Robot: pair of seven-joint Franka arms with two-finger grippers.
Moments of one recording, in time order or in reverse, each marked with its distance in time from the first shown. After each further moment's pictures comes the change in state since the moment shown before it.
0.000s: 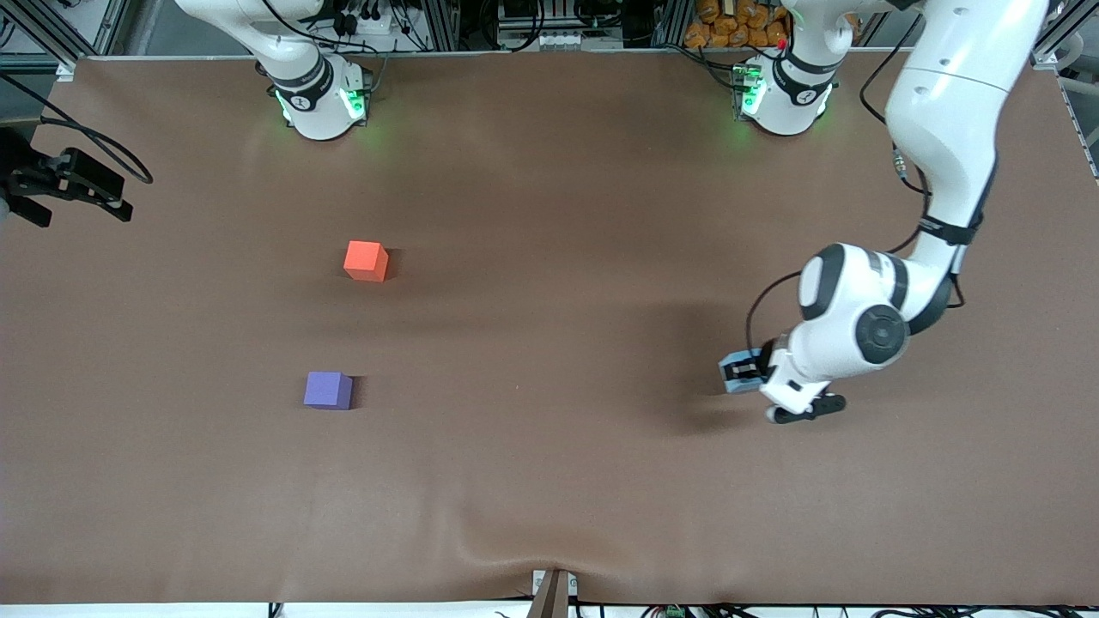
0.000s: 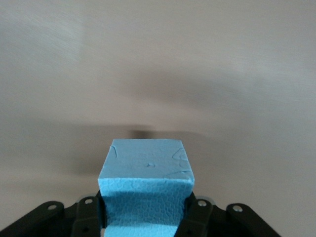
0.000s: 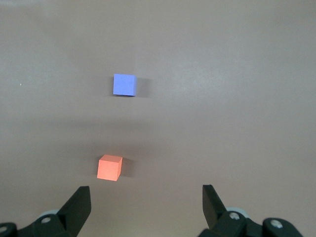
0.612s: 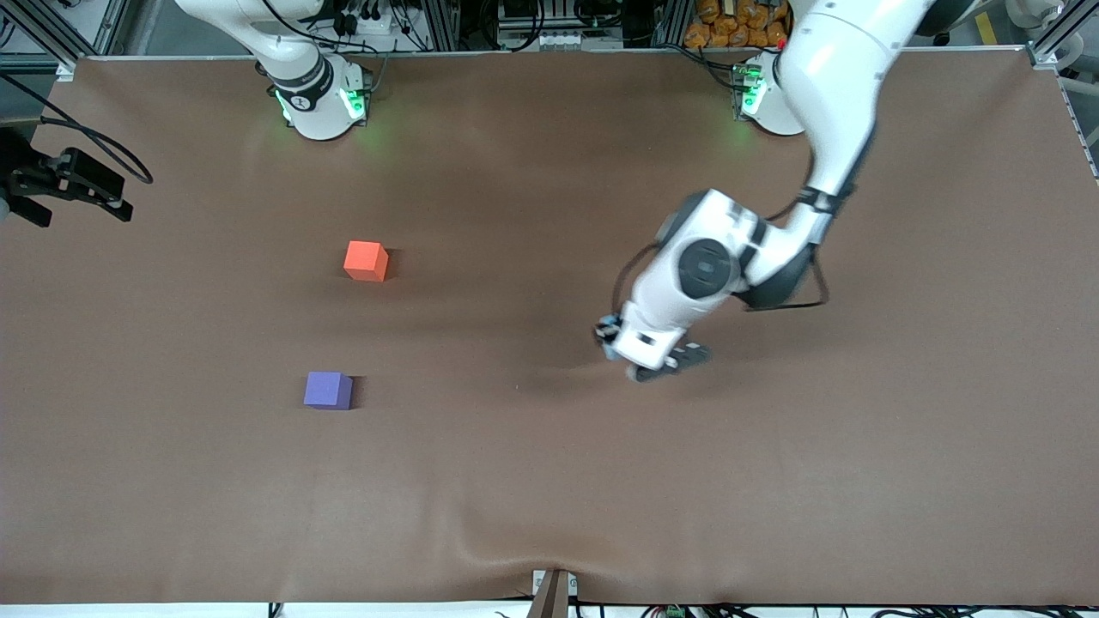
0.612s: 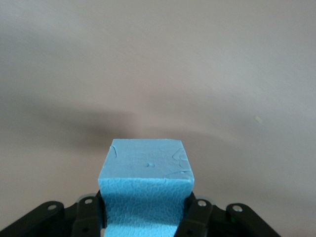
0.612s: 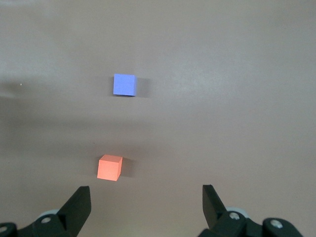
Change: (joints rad) left arm -0.372 0.040 0.001 0.189 -0.019 -0.049 -0.414; right arm 0.000 0.000 0.001 0.000 0.000 0.000 0.000
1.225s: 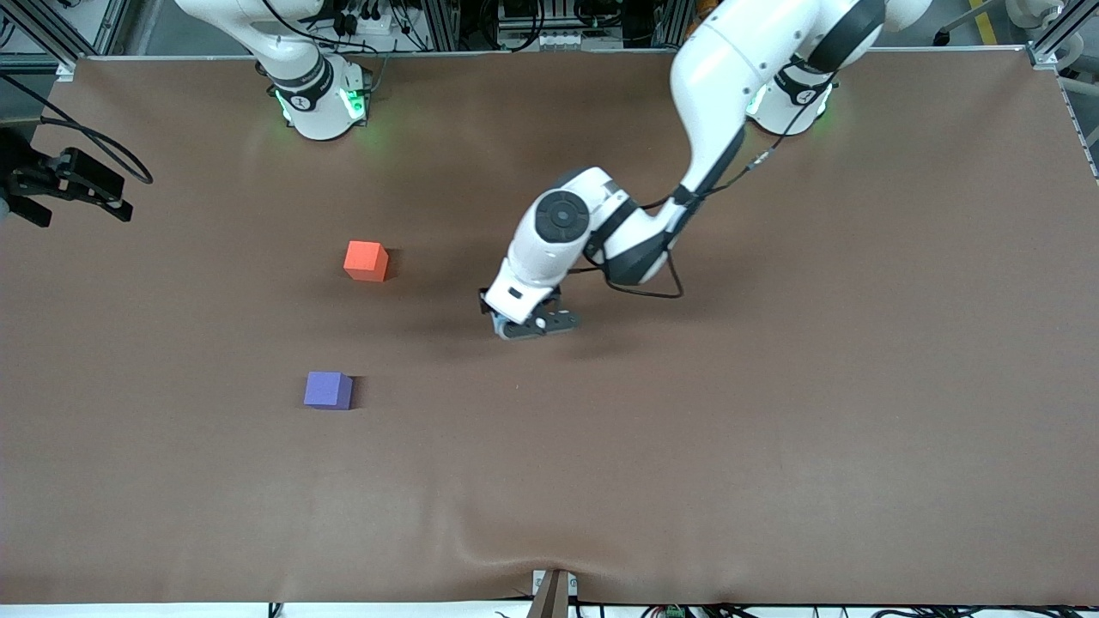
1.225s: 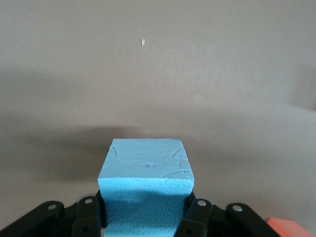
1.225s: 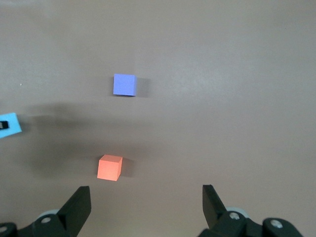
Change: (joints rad) left arm -0.274 0.203 0.053 0.187 0.000 0.176 -0.095; right arm 0.000 0.000 0.000 0.000 0.000 0.000 0.000
